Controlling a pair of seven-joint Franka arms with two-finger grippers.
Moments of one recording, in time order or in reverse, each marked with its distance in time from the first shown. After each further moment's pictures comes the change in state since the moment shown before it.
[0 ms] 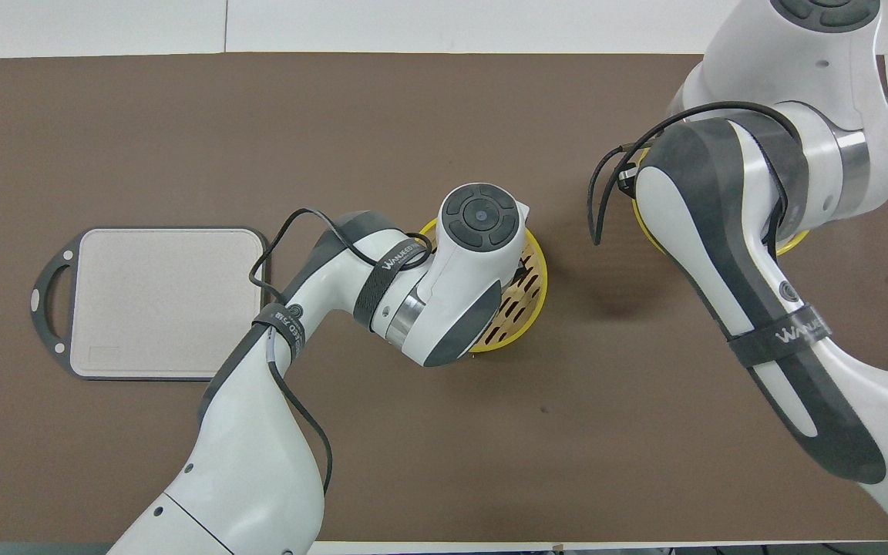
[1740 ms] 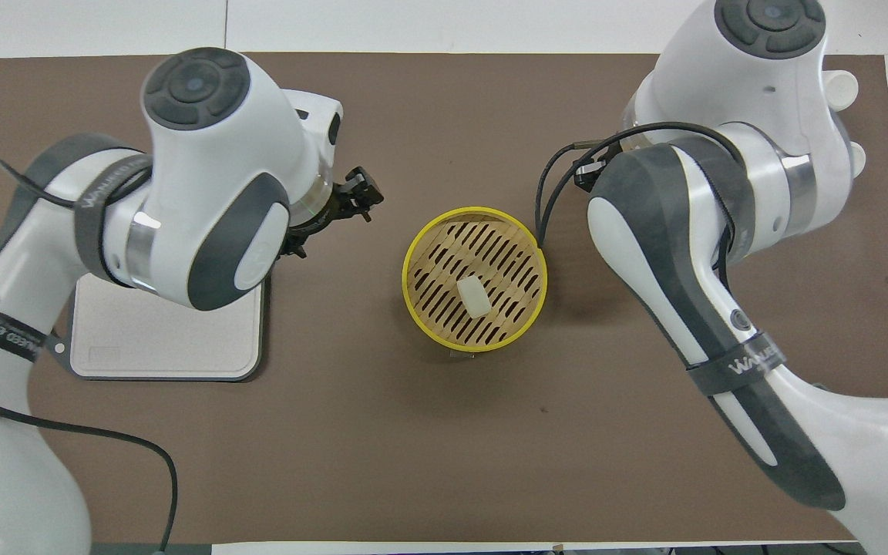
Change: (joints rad) left arm 0.293 -0.257 0.039 -0.020 0.000 -0.232 0.185; right arm 0.083 -0.010 0.008 -0.014 0.005 0.095 0.202
